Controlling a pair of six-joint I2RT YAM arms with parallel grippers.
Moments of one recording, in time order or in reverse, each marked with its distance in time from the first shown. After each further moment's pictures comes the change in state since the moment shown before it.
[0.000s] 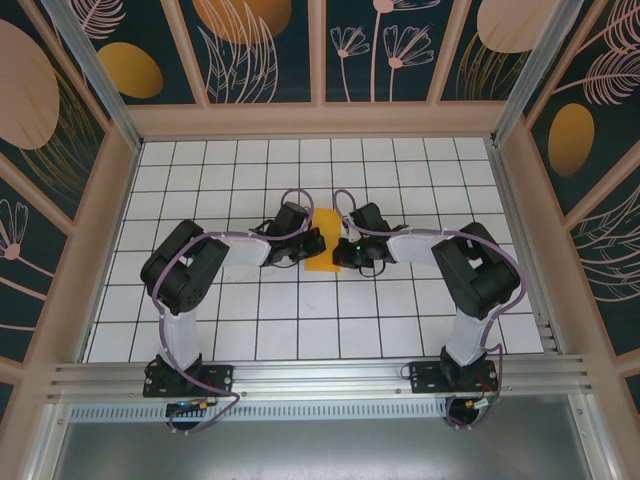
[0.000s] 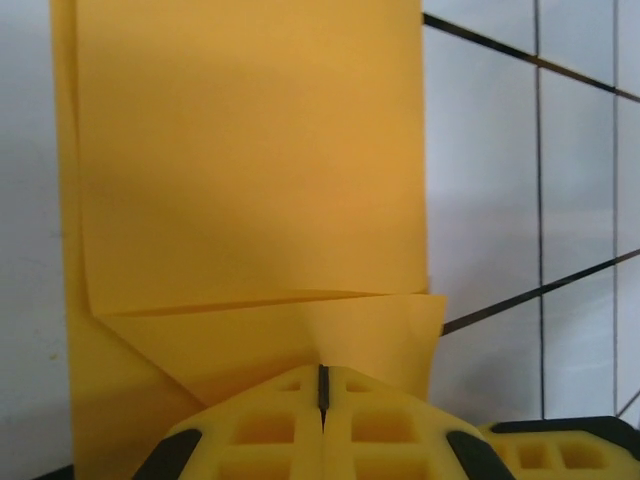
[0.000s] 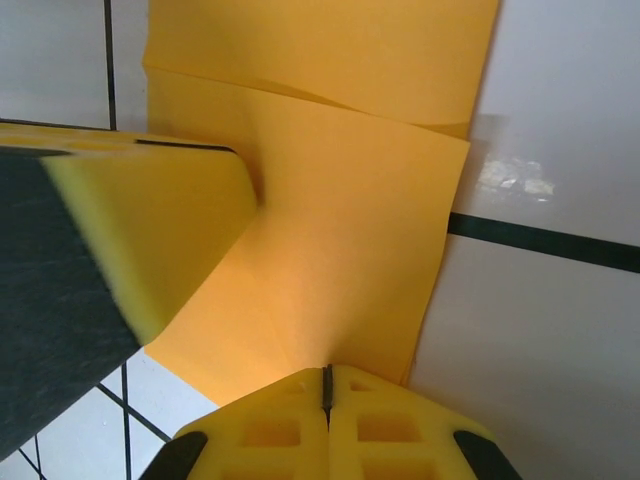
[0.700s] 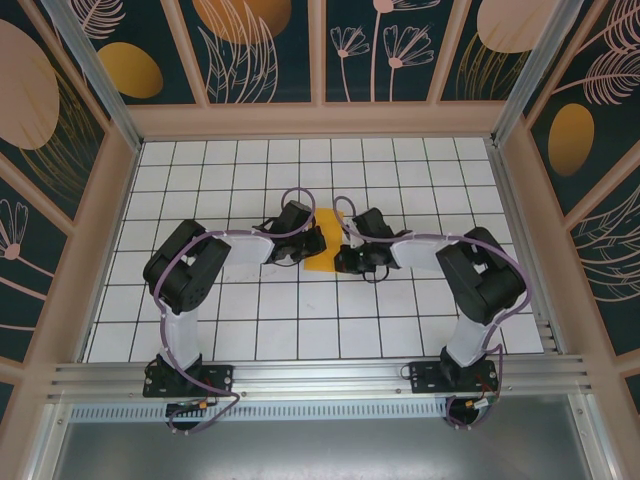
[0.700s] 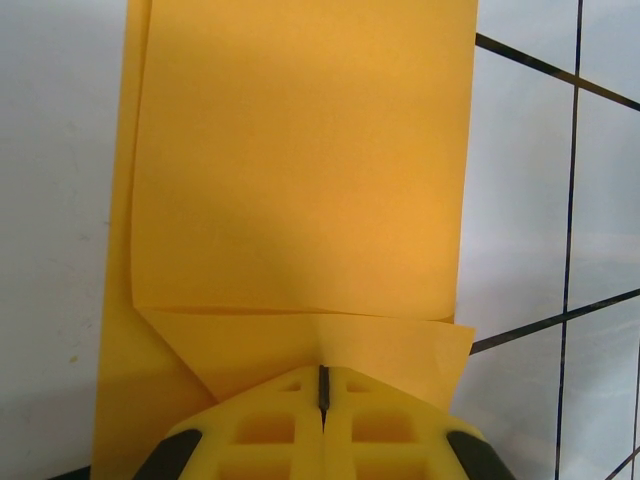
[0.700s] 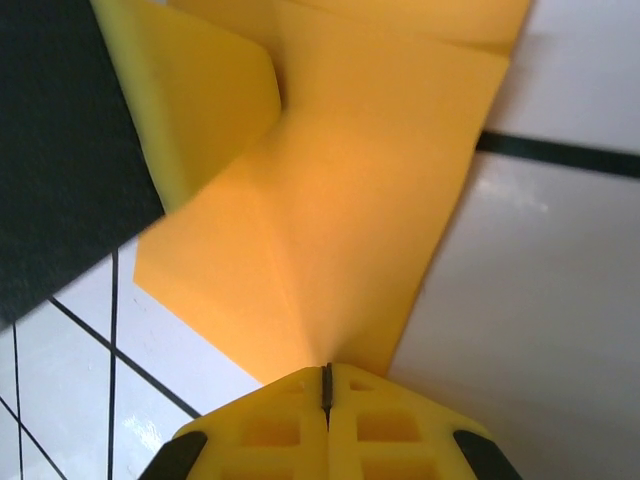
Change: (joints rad) left arm -0.011 0.012 0.045 -0.074 -0.057 -0.041; right arm 0.006 -0.050 -0.072 0.009 -0.023 -0.071
